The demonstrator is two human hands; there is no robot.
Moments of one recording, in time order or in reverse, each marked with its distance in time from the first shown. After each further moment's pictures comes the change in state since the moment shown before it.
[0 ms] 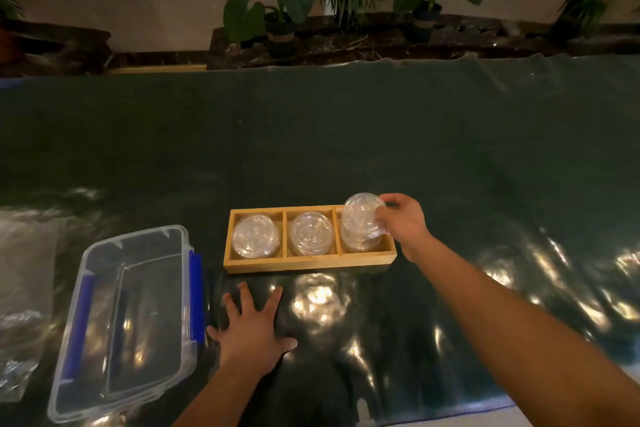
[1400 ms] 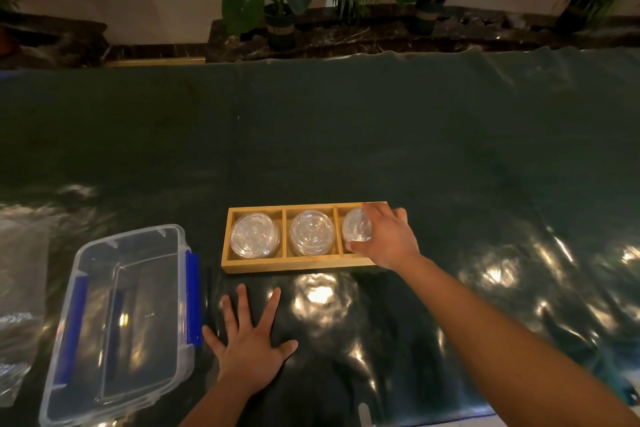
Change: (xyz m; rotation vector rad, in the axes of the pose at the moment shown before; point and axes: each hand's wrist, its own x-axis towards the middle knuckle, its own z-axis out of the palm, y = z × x) left_hand 0.010 -0.016 0.032 -0.045 -0.059 0.004; right_hand -0.002 0.032 0.021 -0.950 -0.121 -0.397
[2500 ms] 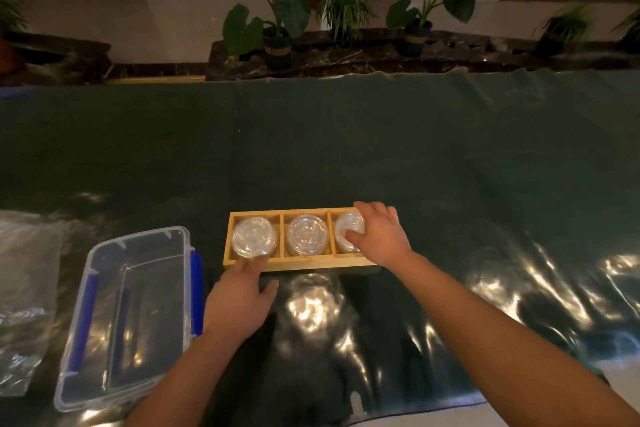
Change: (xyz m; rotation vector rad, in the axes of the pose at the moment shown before) left_hand -0.032 0.019 -0.098 -0.180 0.438 0.223; right_hand -0.029 -0.024 -0.038 0.094 0.048 -0.007
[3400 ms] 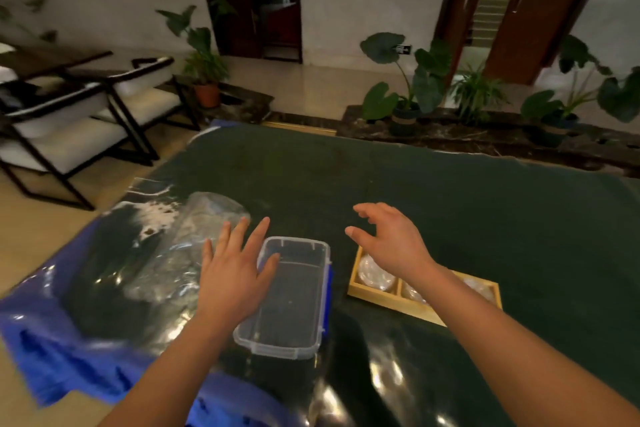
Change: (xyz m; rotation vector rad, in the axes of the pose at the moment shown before) left_hand -0.120 -0.110 -0.170 0.167 0.487 -0.256; right_hand -0.057 -0.247 -0.037 0.114 0.065 -0.576
